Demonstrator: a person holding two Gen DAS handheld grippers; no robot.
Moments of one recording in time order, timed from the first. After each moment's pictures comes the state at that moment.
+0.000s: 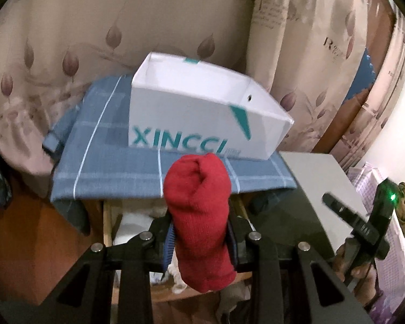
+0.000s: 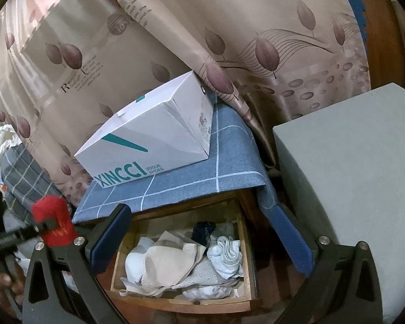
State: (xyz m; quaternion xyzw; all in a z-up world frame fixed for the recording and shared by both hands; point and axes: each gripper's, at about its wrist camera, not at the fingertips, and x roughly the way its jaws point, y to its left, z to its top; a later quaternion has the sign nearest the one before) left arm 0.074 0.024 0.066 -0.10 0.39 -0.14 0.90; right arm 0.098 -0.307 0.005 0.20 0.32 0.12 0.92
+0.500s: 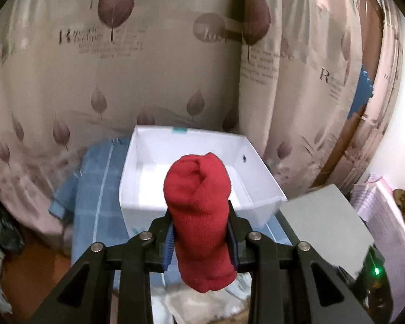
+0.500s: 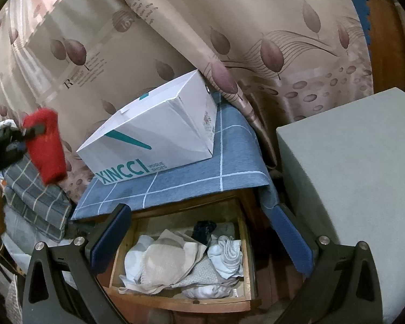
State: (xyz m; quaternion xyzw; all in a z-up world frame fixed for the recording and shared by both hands) left arm 0.158 0.007 0.171 -0.05 0.33 -0.13 0.93; right arm 0.097 -0.303 0.006 0.19 0.32 0.12 0.92
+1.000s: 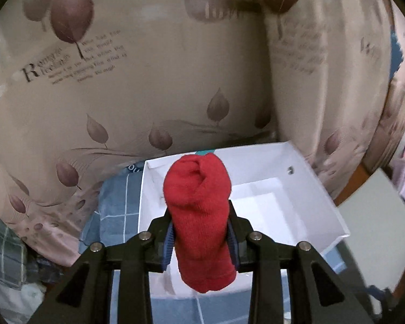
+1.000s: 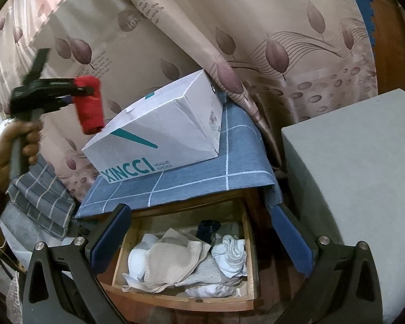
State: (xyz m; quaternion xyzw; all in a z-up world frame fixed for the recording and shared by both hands) left arm 0.298 -0.024 0.153 0.06 0.37 -0.07 0.92; right arm 0.095 -0.300 0.007 0.19 0.32 0.14 0.92
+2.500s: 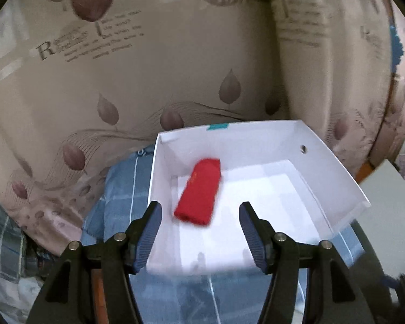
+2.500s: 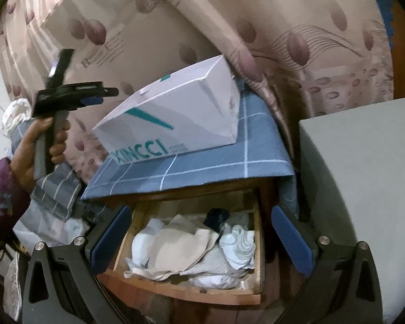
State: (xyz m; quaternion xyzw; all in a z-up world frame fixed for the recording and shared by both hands) left arm 0.243 0.009 0.118 0.05 0.36 -0.07 0.93; right arm 0.099 -0.273 0.003 0.15 0.35 0.18 0.91
